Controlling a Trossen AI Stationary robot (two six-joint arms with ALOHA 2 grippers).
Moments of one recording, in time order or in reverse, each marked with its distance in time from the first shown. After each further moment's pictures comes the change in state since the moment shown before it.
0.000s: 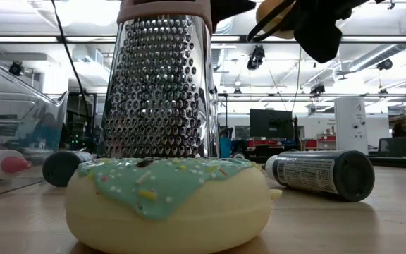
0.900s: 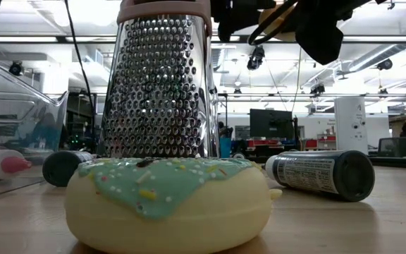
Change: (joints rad) left arm 0.017 0.131 0.142 -0.077 0.034 -0.014; right arm -0.005 0.000 -0.002 0.000 -0.005 -0.018
